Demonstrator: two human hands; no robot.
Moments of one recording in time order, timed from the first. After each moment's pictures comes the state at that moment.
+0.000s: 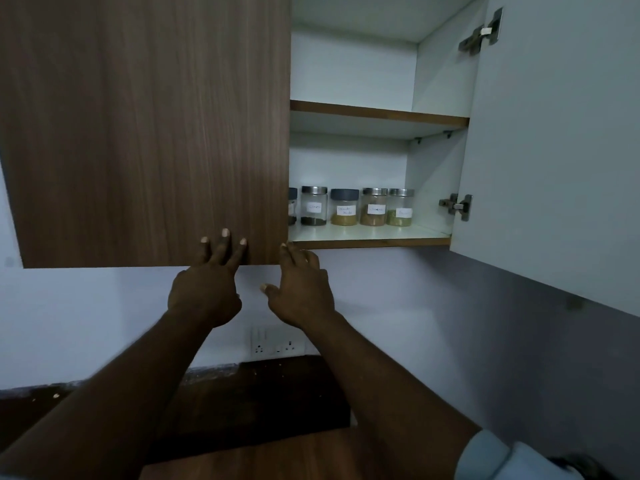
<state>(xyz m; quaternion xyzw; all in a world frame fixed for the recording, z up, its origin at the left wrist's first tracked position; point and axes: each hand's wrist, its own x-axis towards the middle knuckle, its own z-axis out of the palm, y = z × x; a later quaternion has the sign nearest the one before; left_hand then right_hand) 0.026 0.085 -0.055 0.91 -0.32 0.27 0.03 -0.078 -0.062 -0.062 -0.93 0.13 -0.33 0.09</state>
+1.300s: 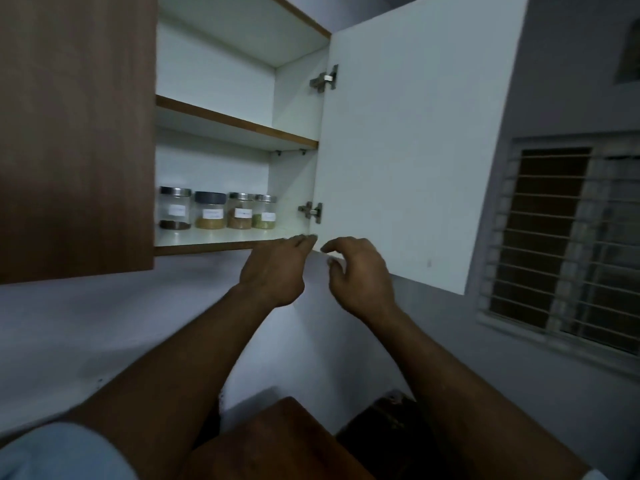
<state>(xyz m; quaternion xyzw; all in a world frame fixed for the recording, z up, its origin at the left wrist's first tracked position) -0.141 -0.051 -0.007 0.69 -0.64 0.27 0.21 -0.303 -0.113 -0.020 -0.82 0.26 -0.51 -0.06</state>
